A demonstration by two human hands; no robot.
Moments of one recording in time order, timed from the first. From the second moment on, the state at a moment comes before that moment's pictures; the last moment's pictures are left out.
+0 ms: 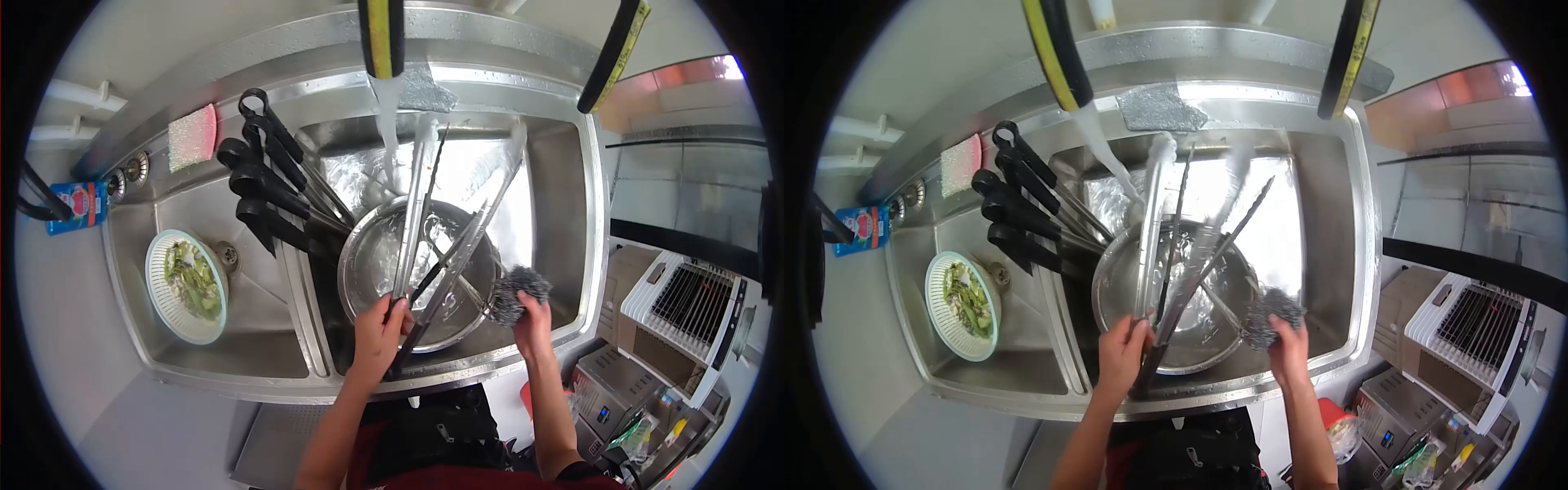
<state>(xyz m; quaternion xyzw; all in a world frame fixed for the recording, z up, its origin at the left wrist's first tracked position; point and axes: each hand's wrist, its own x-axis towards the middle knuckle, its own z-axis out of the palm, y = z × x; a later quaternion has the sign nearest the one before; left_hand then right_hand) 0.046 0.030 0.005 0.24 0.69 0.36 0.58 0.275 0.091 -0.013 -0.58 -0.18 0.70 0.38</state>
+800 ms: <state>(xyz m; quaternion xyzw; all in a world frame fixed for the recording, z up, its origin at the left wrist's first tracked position) 0.045 0.013 0.019 0.26 0.64 0.42 0.59 0.121 0.145 0.018 -0.45 -0.26 0.85 0.10</state>
